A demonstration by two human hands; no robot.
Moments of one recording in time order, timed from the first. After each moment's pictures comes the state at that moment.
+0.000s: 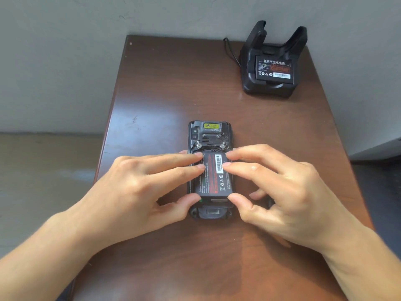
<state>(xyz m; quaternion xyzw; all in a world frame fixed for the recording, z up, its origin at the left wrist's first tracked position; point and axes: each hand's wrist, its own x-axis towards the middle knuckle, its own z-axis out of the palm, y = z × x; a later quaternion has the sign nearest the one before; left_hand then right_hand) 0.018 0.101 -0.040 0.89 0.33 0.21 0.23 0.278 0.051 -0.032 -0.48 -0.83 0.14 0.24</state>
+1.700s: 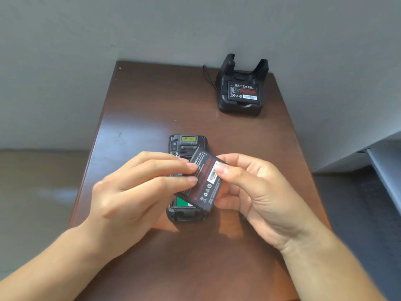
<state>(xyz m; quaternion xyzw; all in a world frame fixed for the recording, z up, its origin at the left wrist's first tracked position) 0.025 0.067 -0.023 0.82 0.40 0.24 0.33 0.257 0.050 -0.005 -0.53 -0.28 0.67 0.44</state>
